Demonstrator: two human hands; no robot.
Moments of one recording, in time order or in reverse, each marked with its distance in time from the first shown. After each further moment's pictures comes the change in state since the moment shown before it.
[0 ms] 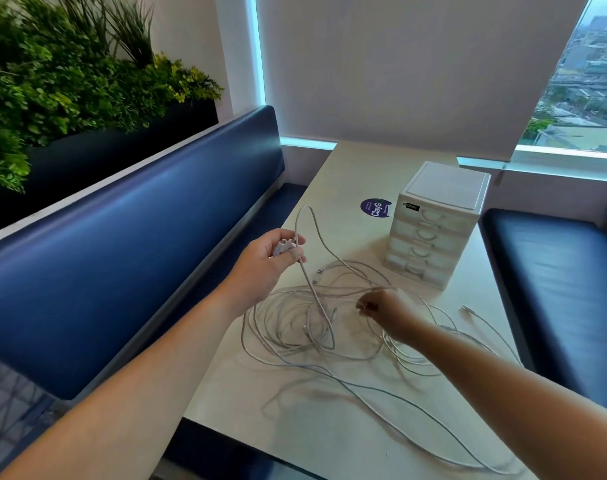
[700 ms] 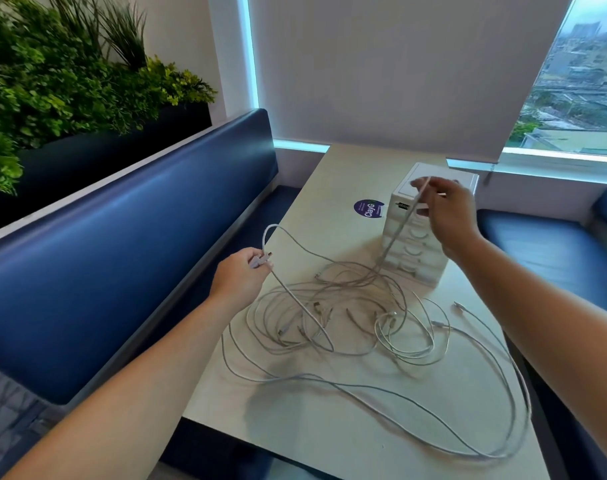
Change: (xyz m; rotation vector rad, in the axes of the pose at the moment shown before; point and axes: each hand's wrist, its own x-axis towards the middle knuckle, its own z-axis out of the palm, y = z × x) left_hand 0.011 -0.050 -0.015 0.316 0.225 -0.172; right_hand 0.024 -0.013 -0.152 0.803 0.673 0.185
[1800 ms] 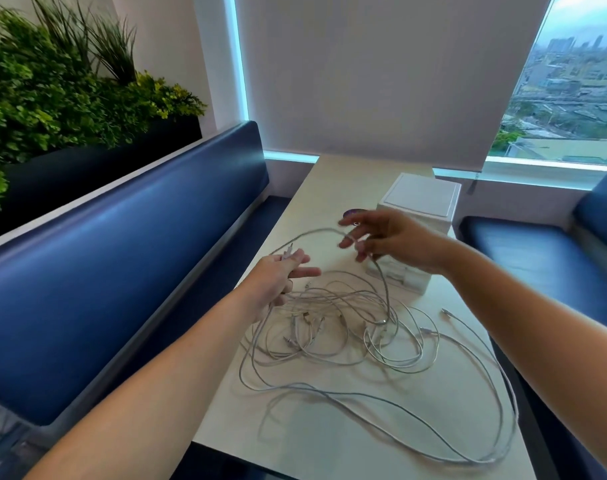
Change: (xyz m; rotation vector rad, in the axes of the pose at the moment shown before) left_hand -0.005 0.056 0.033 -0.531 -0.409 -0.194; right_hand -0.041 -0.039 -0.001 -0.033 -0.902 -0.038
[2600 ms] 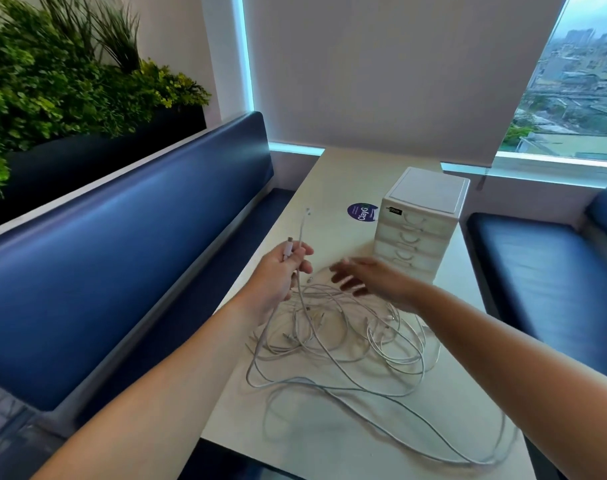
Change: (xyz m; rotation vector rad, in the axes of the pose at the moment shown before) left_hand -0.011 -0.005 0.014 0.027 0.085 0.188; right_hand 0.011 0.058 0.049 0.011 0.011 0.320
